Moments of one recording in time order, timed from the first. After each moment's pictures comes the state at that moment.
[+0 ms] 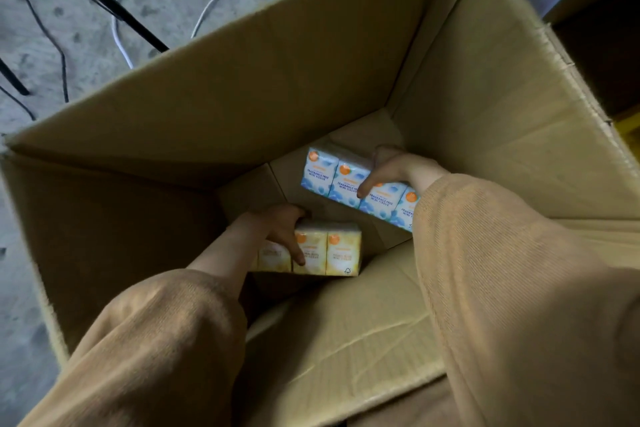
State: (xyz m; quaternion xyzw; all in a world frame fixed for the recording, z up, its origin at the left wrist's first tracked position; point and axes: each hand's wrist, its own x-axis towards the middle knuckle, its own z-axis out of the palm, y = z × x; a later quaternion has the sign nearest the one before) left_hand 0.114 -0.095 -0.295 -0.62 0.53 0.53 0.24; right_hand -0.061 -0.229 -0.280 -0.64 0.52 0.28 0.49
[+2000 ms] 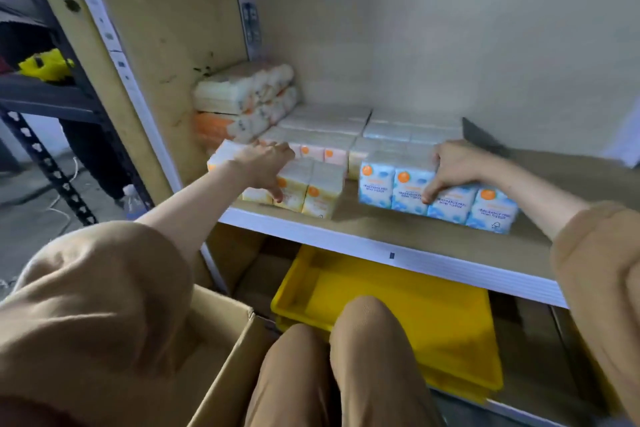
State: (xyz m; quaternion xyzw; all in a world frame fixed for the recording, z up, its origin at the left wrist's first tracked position) left_hand -0.222 -0.208 0.176 -0.40 0.91 -0.04 0.05; right_hand -0.477 -0.051 0.196 -0.55 0.83 -0.03 0.07
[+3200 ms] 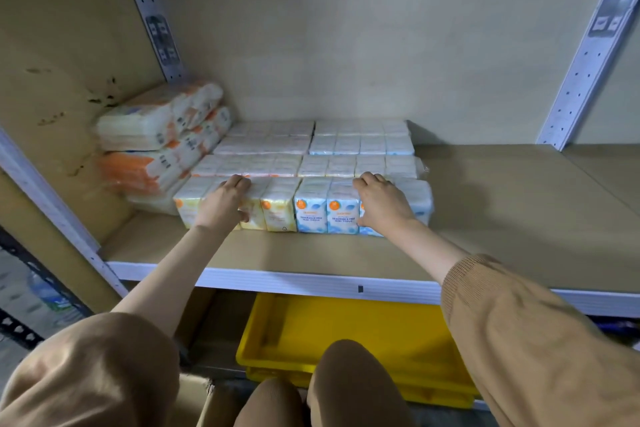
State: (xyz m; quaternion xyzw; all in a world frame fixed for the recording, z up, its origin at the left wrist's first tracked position) left_hand -0.272 -0.268 0.111 -0.42 0.90 0.01 -0.11; right_hand -0.470 -0.097 0.123 -0.57 0.82 -0.06 -0.07
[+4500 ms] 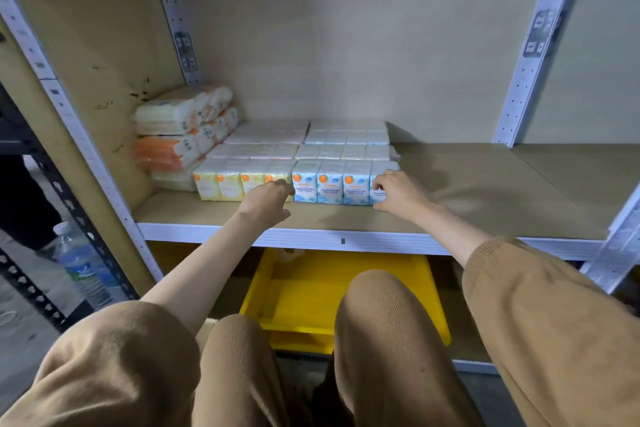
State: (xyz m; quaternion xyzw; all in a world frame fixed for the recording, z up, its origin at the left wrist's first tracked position) left_hand -0.266 -0.129 0.136 -0.35 0.93 -0.03 -0.04; right_hand -0.451 0.012 0.144 -0.54 0.84 -0.11 -0.04
